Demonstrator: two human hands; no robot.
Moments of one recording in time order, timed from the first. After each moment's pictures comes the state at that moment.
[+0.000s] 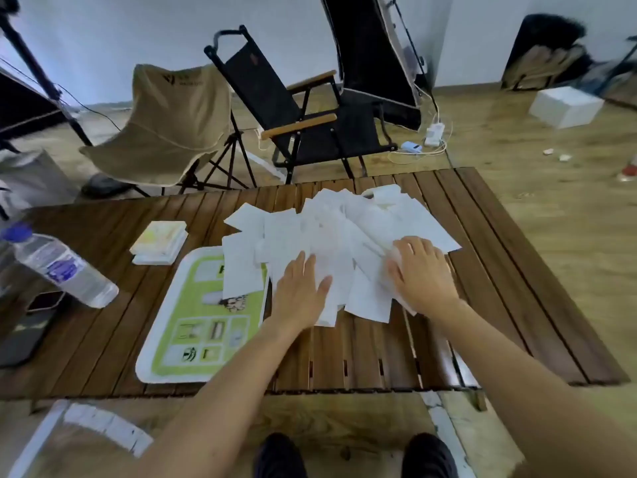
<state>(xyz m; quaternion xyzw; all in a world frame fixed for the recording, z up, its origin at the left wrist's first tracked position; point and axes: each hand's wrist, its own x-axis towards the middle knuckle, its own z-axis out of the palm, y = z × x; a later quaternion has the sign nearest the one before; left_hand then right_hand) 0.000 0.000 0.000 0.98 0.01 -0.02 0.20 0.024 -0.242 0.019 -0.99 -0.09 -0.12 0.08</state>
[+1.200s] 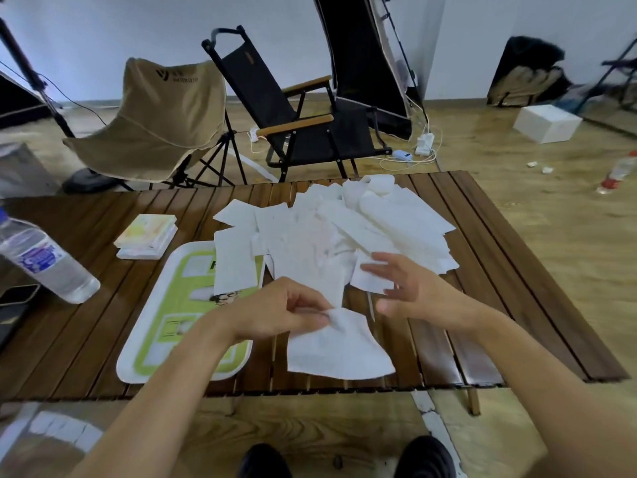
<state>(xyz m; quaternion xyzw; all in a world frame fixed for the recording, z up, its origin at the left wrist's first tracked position) -0.064 0.042 0.088 0.82 -0.19 -0.26 0.47 -0.034 -0.247 0.057 -0.77 -0.18 0.23 0.57</state>
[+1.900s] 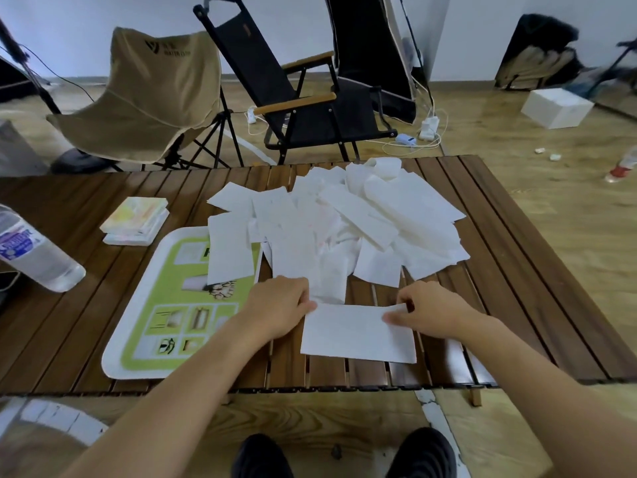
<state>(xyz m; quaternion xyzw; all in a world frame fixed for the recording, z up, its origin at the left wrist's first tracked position) -0.024 0.037 0.004 0.99 -0.10 -0.08 0.09 -0.015 -0.243 0.011 -0.96 -0.09 0.19 0.15</state>
